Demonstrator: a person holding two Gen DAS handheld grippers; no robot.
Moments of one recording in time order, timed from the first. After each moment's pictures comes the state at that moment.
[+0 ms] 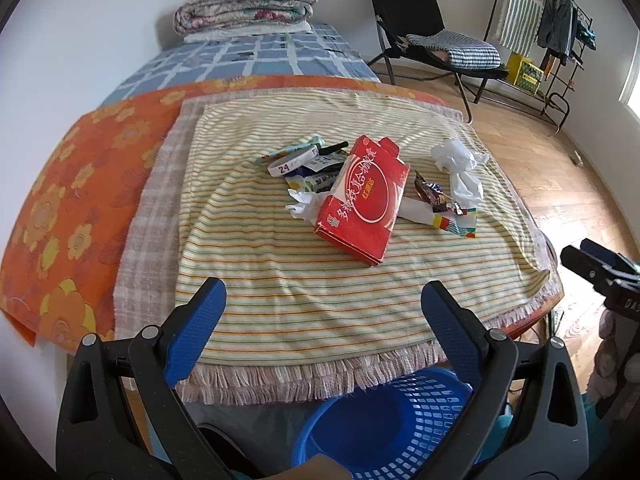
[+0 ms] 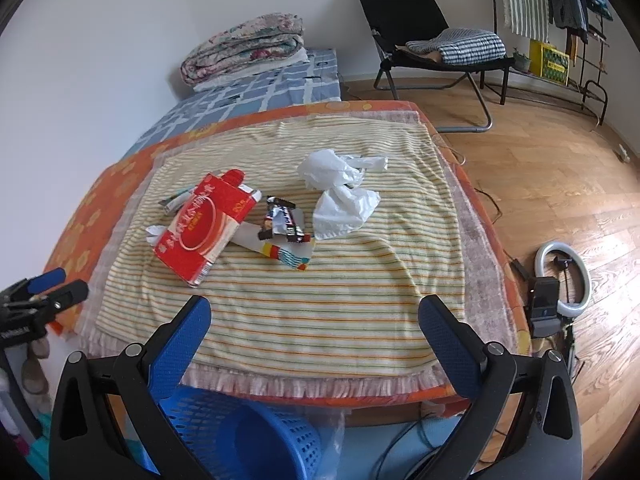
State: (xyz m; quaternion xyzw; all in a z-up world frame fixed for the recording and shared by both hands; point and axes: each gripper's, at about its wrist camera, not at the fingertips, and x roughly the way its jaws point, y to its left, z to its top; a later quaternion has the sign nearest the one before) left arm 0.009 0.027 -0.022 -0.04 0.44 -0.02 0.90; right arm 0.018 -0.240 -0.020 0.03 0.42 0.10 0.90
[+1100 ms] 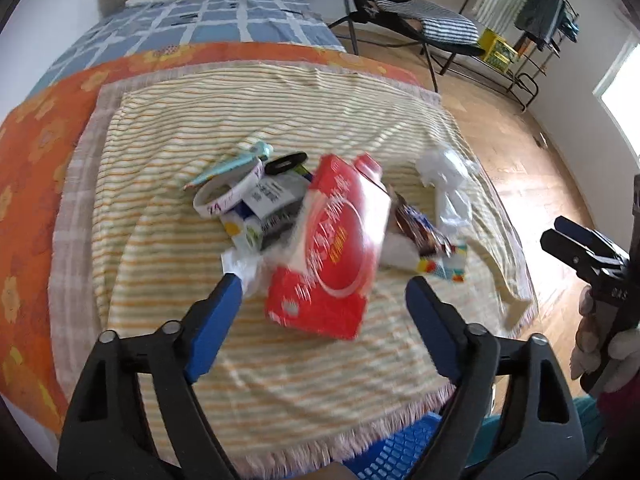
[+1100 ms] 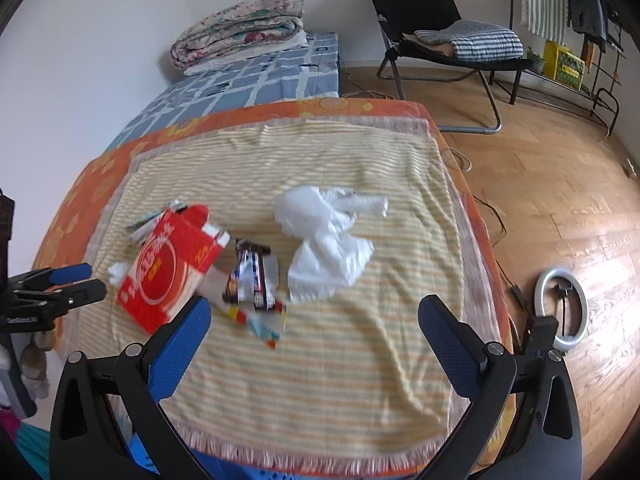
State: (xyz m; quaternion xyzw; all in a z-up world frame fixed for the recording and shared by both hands) left arm 0.140 0.026 -0.048 -0.07 0.51 -0.11 0.85; right arm 0.123 -0.241 -0.020 0.01 0.46 0.10 0.88
